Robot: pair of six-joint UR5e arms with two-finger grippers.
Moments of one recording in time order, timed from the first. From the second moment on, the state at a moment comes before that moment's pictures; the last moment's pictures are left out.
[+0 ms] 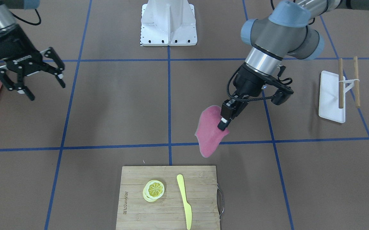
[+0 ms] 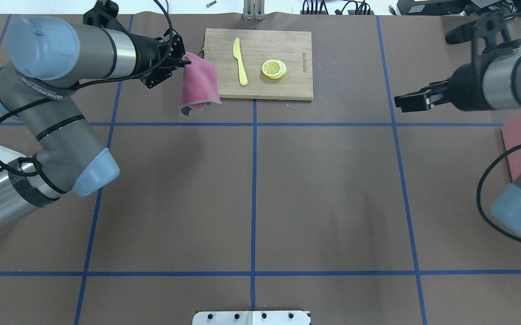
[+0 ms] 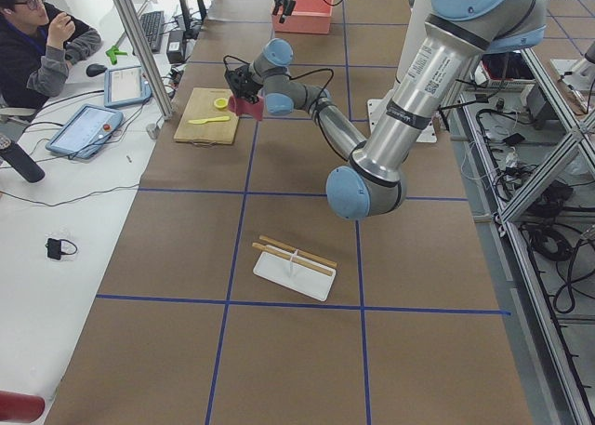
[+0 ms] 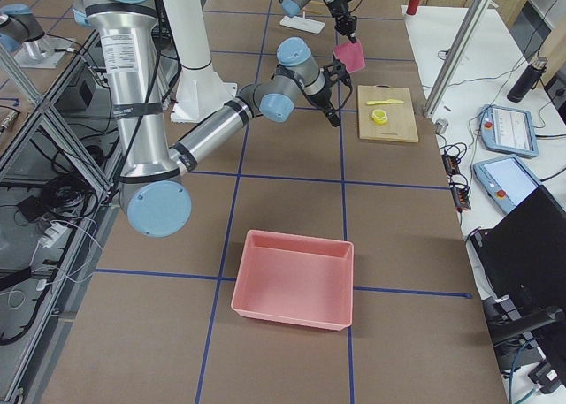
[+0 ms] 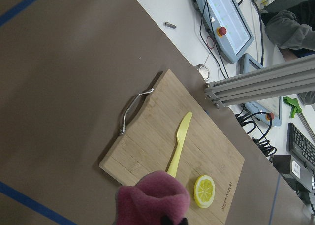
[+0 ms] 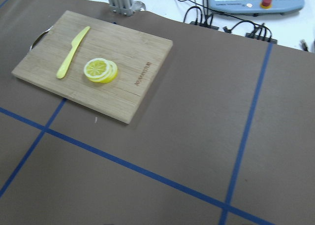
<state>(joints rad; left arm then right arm) -0.76 -2.18 -1.68 -2.18 -1.72 -1.96 0.81 -1.39 2.10 -1.17 1.79 0.70</state>
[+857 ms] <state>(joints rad) -0.66 -2.32 -1.73 -2.11 -1.66 -2.21 0.38 -1.21 1.98 -1.18 1.18 0.71</state>
